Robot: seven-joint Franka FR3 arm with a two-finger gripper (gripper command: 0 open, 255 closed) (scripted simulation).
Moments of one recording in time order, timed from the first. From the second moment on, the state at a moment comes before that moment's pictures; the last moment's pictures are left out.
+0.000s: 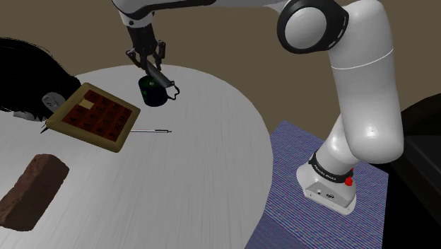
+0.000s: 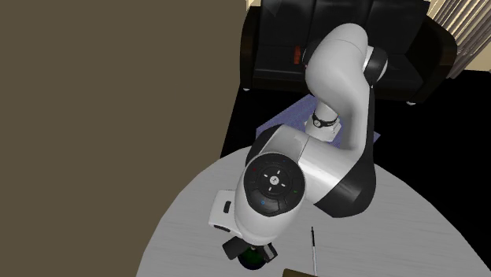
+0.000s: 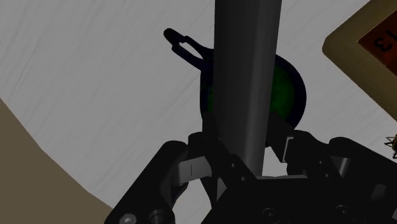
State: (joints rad) arm 0.23 0.64 0.10 -1.10 -0.14 1.71 0.48
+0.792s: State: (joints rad) arm 0.23 0.64 0.10 -1.18 -0.14 1.78 0.49
